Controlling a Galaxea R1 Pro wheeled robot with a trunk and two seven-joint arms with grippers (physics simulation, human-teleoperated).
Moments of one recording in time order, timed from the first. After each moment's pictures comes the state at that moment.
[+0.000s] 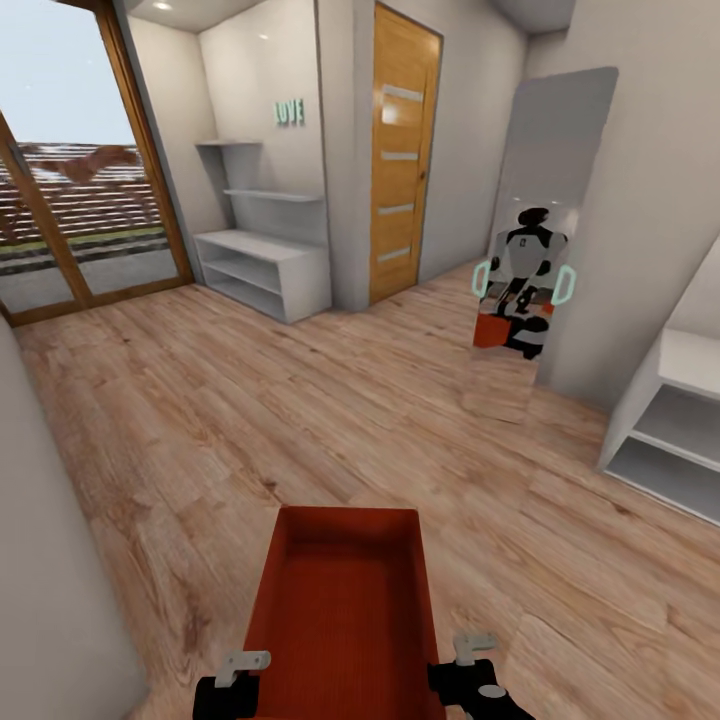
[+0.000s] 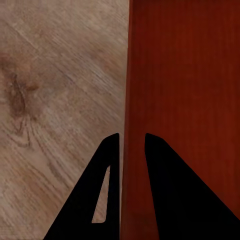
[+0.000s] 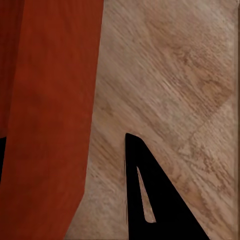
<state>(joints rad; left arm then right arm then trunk) -0.34 -0.03 -0.04 -0.34 0.00 -0.22 0.10 -0.49 0.09 0.08 -0.19 0.02 -0.05 -0.10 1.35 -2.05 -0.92</state>
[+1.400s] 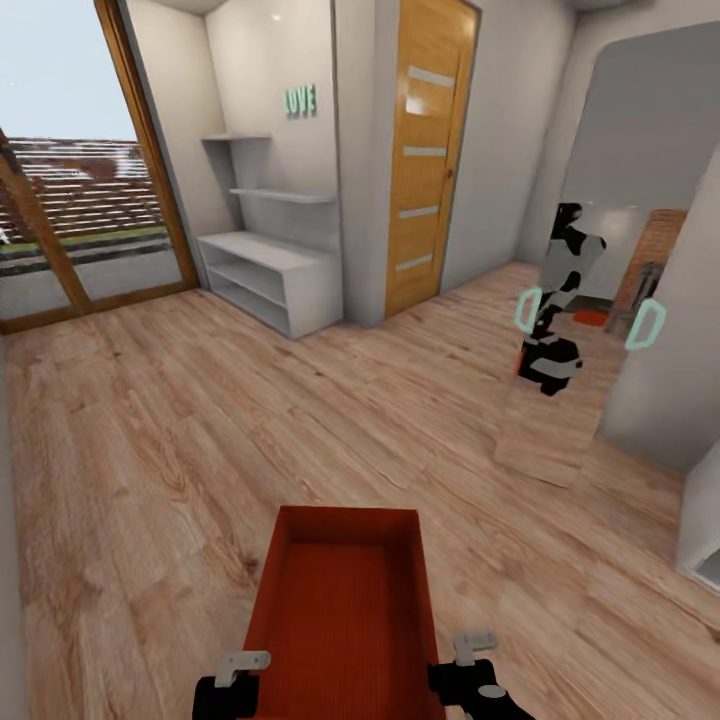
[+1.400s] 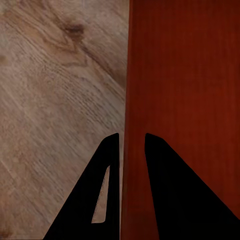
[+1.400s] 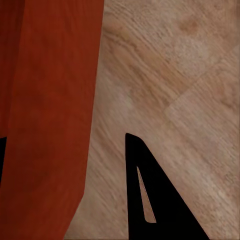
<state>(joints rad) -0.34 -0.03 -0.04 -0.34 0.00 -0.22 0.10 -0.49 0.09 0.08 -0.19 0.02 -0.05 -0.10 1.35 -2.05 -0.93</state>
